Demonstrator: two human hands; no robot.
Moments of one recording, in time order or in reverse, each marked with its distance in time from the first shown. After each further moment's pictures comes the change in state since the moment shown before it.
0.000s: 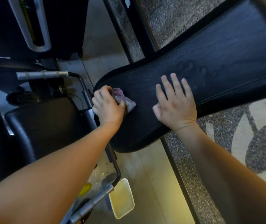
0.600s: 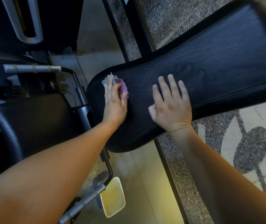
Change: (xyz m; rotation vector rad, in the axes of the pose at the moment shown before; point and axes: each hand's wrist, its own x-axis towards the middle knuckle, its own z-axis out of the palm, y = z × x) left_hand 0.005 -0.004 0.032 -0.353 -0.283 0.160; right_hand -0.001 -0.002 0.003 -0.009 0.013 0.005
